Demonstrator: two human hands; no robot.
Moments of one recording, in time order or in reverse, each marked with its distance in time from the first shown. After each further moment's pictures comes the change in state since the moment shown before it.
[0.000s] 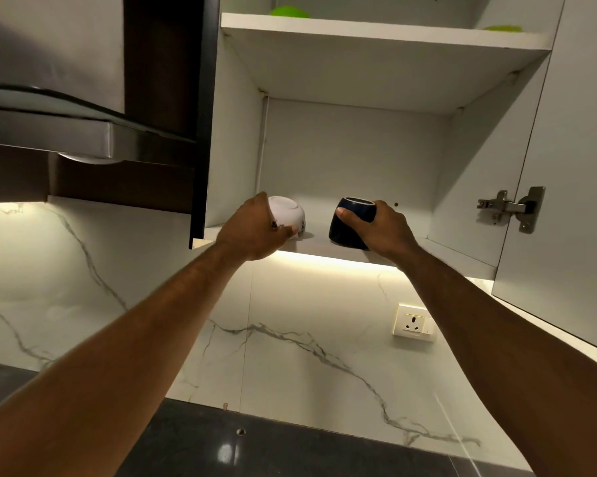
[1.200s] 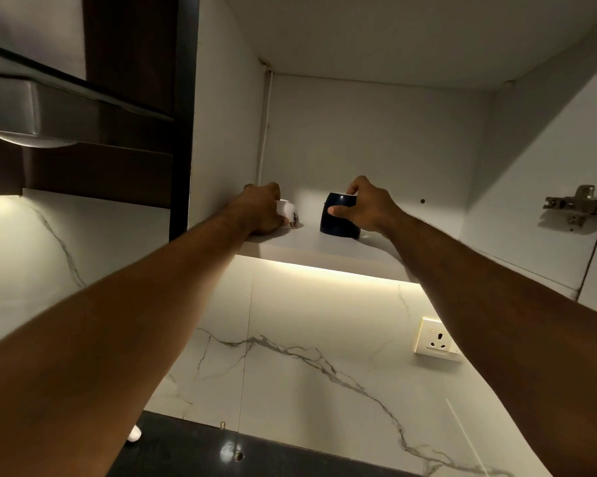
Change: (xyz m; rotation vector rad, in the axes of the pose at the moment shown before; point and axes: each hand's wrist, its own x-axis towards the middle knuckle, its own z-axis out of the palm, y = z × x) left_hand 0.098 -0.029 0.030 0.323 -0.275 -0.144; right_hand 0.104 -0.004 0.057 -0.157 -0.177 -0.077
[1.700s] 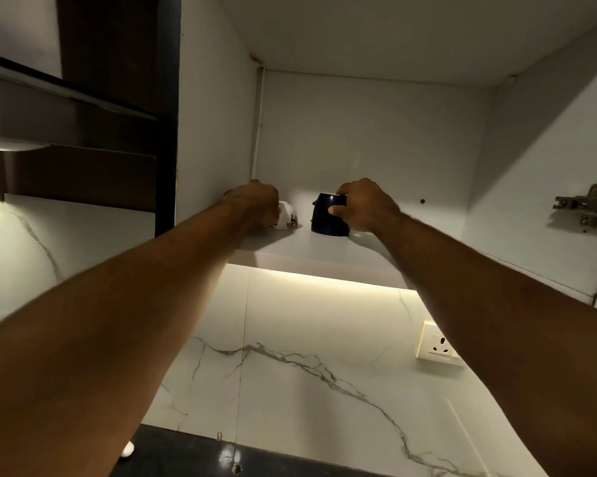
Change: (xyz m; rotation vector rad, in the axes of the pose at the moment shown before) left_hand 0.054 0.001 0.006 0.292 -0.088 0.028; right_hand 0.027 0.004 0.009 -0.333 0.040 -0.091
